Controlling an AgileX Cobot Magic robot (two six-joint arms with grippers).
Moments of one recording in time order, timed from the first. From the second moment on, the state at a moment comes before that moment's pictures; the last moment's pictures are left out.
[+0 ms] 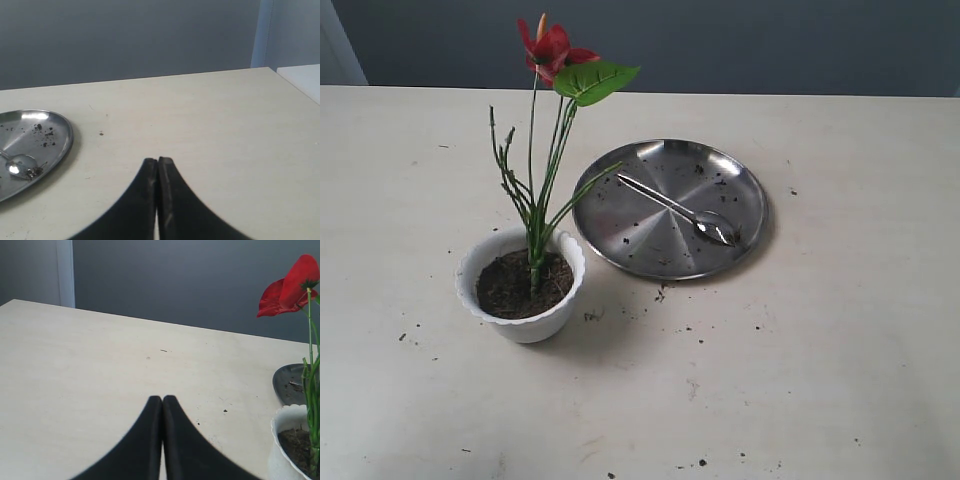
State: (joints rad) left arm 0.06 0.00 0.00 -0.18 0.24 0.01; right arm 0.05 0.01 -0.01 0.04 0.29 0.02
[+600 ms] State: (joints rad) left arm 0.06 0.00 0.00 -0.18 0.24 0.01; right arm 0.05 0.01 -0.01 0.04 0.29 0.02
